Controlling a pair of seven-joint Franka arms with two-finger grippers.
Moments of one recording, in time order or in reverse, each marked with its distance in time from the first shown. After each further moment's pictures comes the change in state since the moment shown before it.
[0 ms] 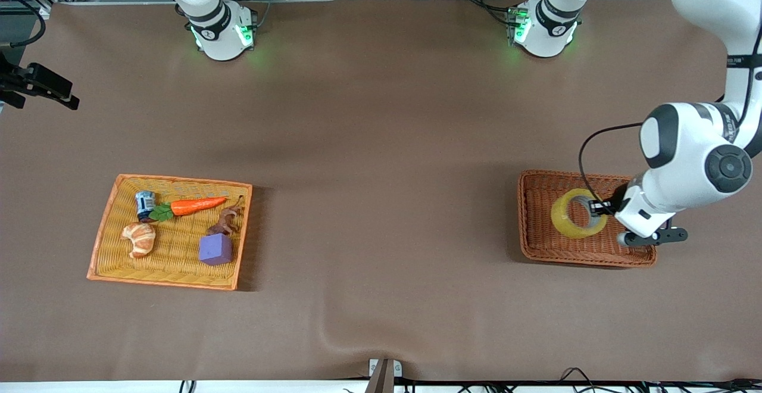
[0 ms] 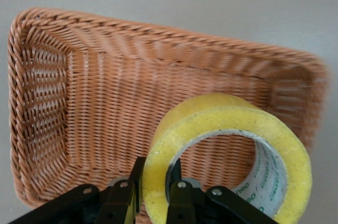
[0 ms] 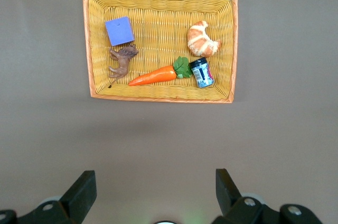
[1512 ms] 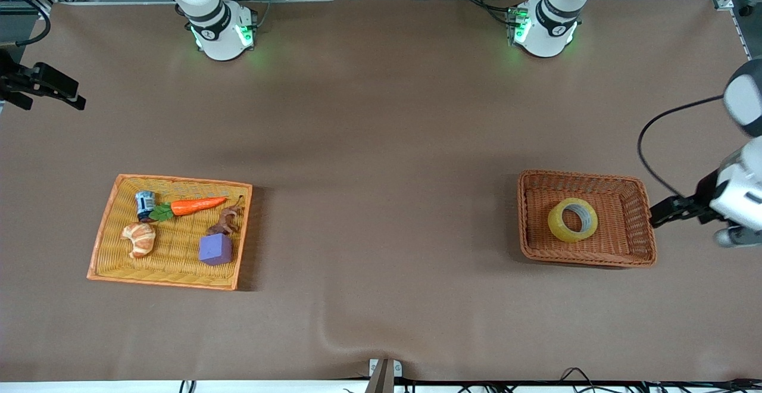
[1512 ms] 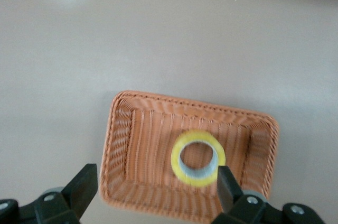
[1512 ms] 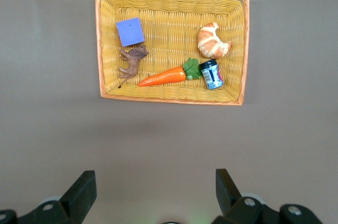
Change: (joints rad) left arm 0.036 -0.137 -0.008 0.304 0.034 -0.243 0.022; right arm 0.006 0.001 0.003 0.000 0.033 0.004 0.000
